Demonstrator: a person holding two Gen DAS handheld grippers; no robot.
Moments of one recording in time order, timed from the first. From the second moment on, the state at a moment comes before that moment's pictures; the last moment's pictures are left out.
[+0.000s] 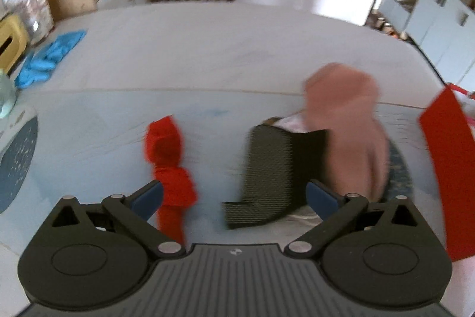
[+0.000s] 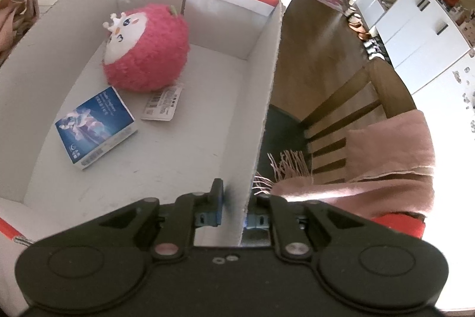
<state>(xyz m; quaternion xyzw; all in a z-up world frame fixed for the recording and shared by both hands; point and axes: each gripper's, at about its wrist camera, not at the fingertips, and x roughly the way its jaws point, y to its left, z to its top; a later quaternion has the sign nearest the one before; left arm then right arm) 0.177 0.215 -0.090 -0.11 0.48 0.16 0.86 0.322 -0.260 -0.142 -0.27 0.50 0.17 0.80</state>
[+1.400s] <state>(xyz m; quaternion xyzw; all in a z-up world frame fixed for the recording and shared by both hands) 0.187 0.256 -0.124 -0.11 0.53 0.18 0.82 0.322 -0.247 -0.148 -0.29 0.51 0.16 0.79</state>
